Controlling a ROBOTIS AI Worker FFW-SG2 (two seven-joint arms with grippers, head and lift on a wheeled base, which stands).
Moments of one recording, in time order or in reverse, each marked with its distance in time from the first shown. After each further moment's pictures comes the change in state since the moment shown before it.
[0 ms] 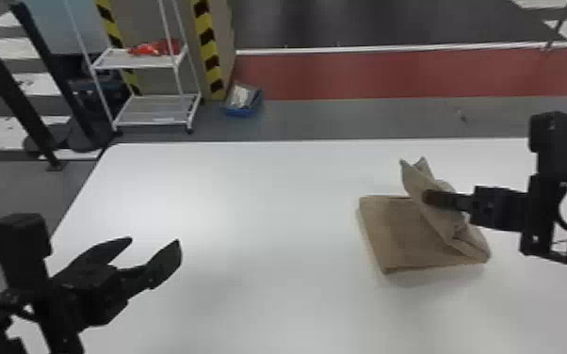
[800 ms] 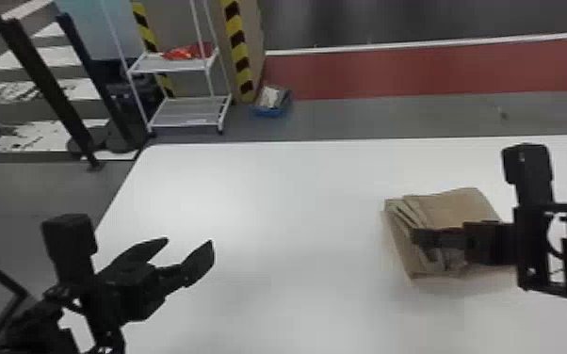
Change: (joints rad) left arm -0.001 0.000 0.004 0.020 0.000 -0.007 -0.001; right arm 0.063 0.000 0.169 0.042 0.063 -0.015 0.030
